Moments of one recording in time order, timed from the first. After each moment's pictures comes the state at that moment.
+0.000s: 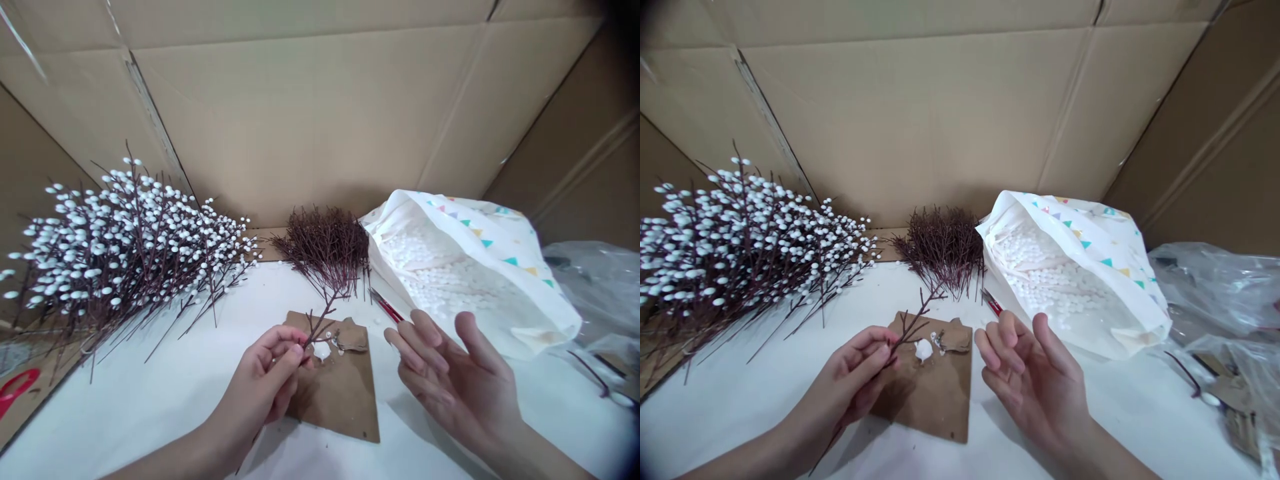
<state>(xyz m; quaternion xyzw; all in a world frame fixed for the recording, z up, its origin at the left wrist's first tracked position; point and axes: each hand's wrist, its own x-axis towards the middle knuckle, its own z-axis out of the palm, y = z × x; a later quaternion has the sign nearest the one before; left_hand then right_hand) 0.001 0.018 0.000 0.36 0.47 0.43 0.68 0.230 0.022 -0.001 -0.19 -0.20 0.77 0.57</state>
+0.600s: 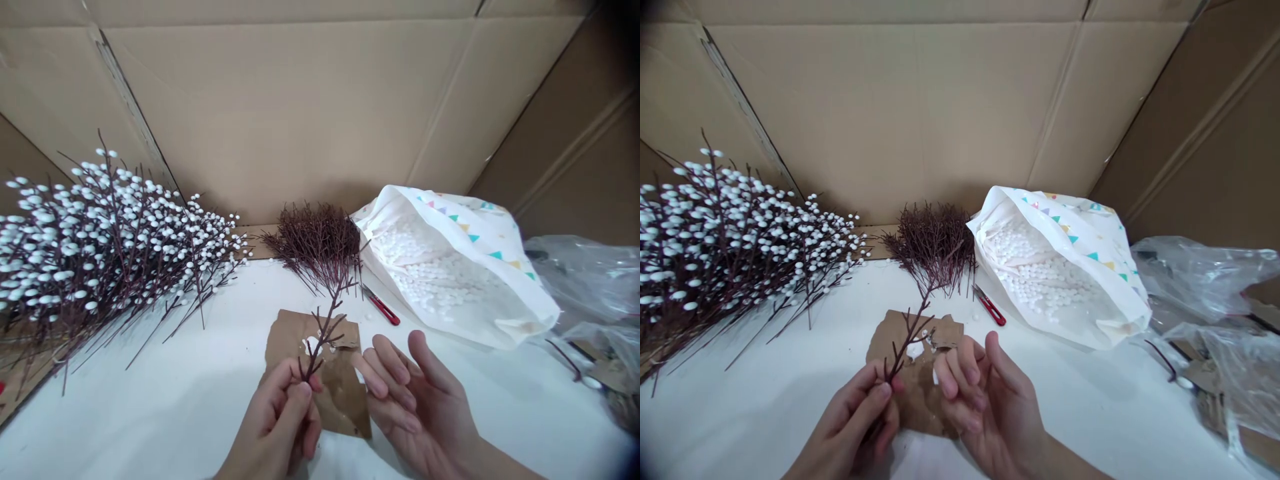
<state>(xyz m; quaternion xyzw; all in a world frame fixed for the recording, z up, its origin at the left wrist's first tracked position) 0.022 -0.008 -0.021 0.43 0.46 0.36 0.69 0.200 0.007 -0.016 -0.04 -0.16 0.85 0.51</state>
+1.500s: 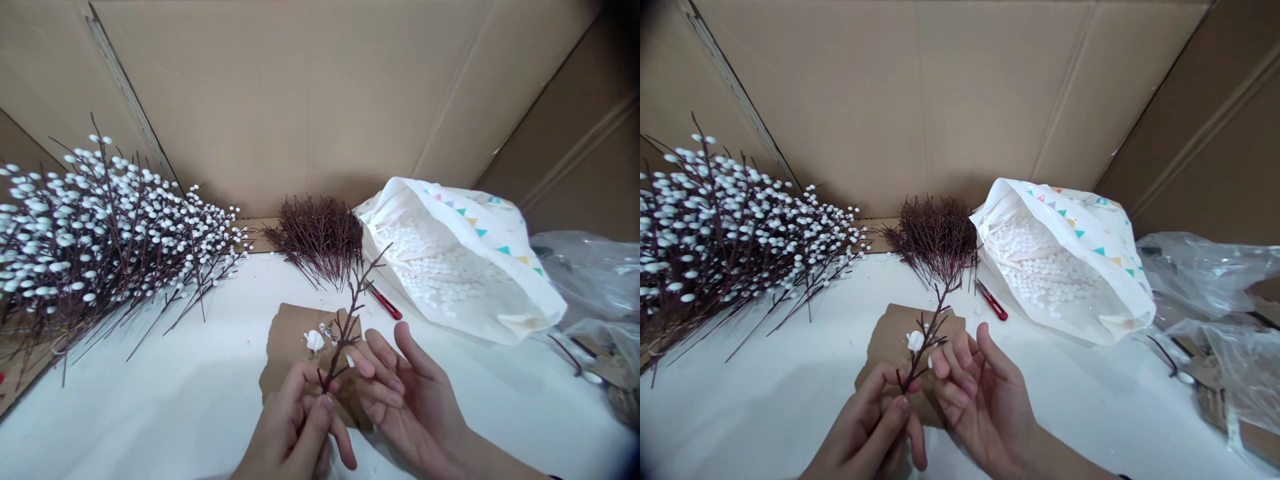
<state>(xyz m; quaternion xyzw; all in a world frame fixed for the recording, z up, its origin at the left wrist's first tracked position) 0.030 -0.017 -0.031 0.46 0.37 0.34 0.74 0.190 0.009 -0.018 -0.08 -0.08 0.86 0.50</state>
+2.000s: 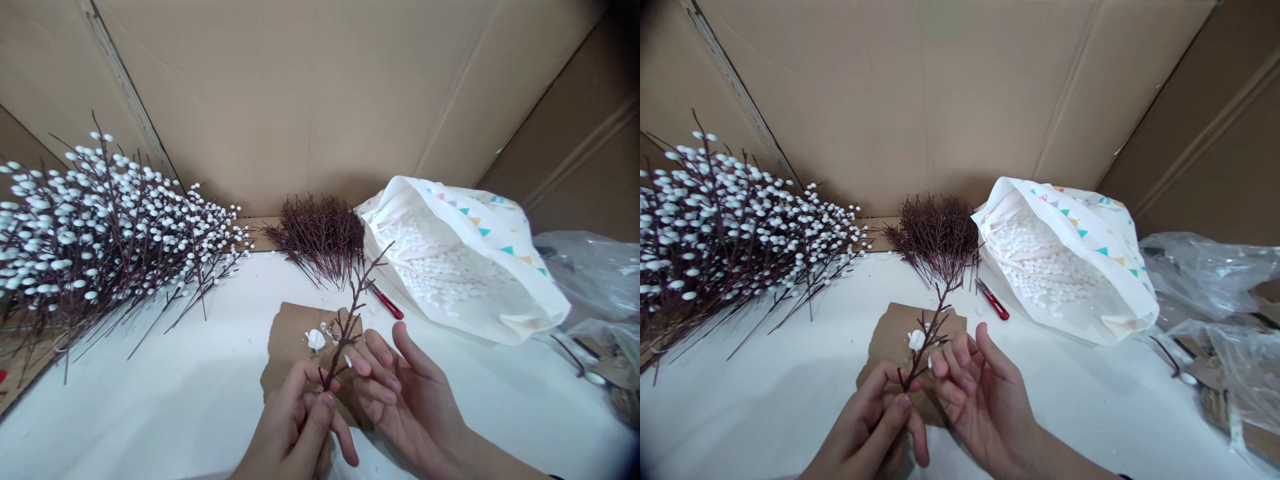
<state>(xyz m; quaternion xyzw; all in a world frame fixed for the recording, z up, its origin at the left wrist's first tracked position) 0.030 -0.015 -0.031 0.45 0.37 0.34 0.74 0.189 0.009 -0.020 -0.11 -0.08 0.85 0.51</state>
